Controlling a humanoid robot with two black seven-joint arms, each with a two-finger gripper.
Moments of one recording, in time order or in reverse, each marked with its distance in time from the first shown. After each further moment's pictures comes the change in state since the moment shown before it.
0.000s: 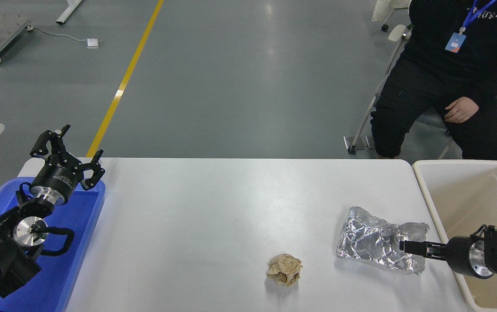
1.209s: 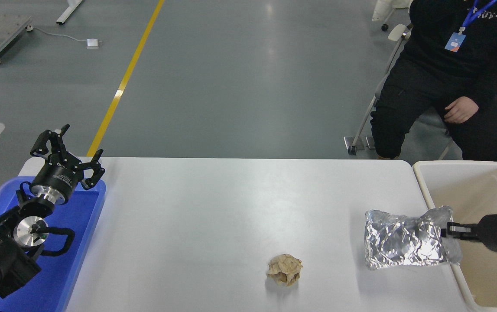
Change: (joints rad) left arm 0.000 0.000 0.000 0.000 0.000 0.000 0.000; right arm 0.256 -0.295 -0.065 0.135 0.074 0.288 0.007
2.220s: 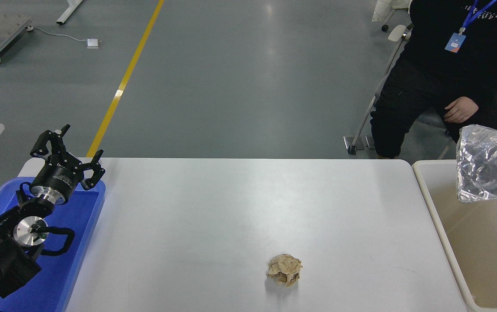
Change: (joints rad) left arm 0.000 0.000 0.000 0.000 0.000 0.000 0.000; right arm 0.469 -0.297 -0.019 -0.049 -0.001 0.431 -0.008
